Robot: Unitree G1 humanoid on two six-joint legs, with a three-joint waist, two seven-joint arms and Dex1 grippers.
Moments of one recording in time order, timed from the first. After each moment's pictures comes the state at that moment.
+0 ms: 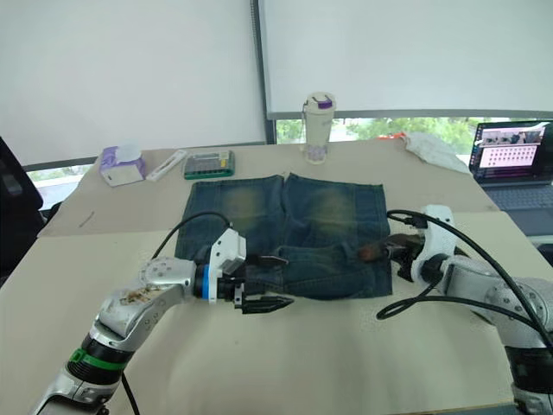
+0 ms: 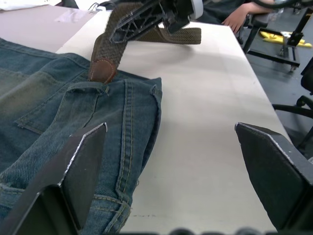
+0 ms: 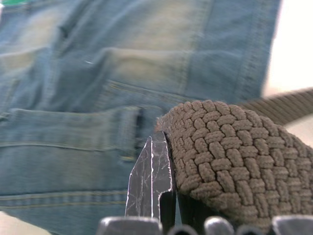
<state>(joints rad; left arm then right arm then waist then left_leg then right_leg) -0.42 0.49 -0.26 -0.28 -0.45 0.54 -0.97 -0.32 -0.87 -0.19 -0.20 1.17 1.02 0.01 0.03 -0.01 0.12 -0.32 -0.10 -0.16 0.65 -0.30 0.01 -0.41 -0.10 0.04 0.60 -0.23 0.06</state>
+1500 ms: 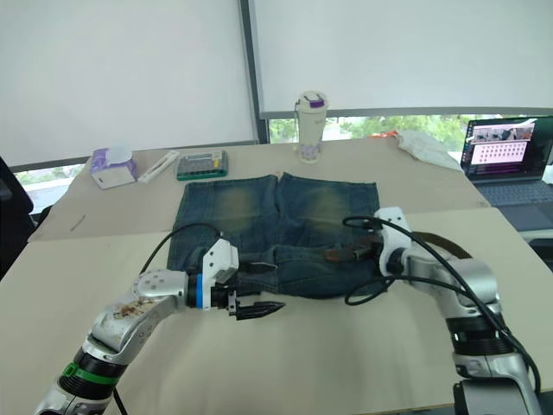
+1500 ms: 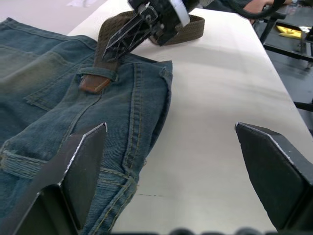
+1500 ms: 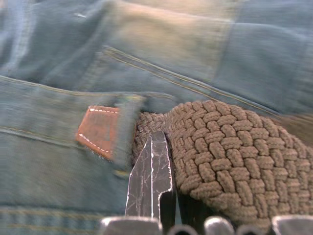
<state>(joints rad) -0.33 0.50 -0.23 -0.30 -0.41 0.49 -0.93 -0.53 -0.63 -0.01 0.00 0.63 1.05 0.31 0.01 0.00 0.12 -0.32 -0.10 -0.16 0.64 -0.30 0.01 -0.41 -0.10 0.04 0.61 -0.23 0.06</state>
